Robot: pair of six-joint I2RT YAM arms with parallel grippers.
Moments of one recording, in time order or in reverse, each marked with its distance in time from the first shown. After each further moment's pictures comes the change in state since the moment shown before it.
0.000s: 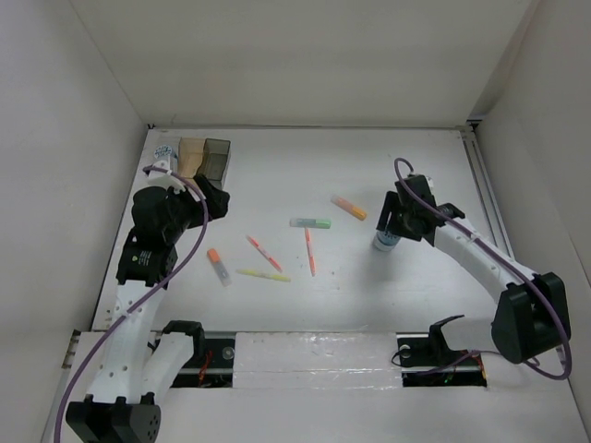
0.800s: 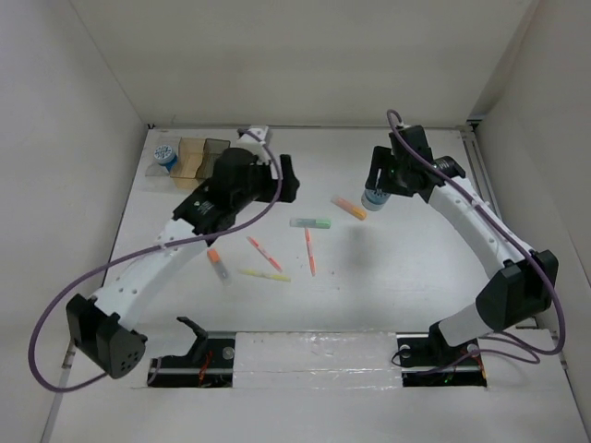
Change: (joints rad) left arm -0.496 0.415 0.312 0.029 -0.180 0.073; right arm 0.040 0.188 0.520 -0.190 -0.046 -0.094
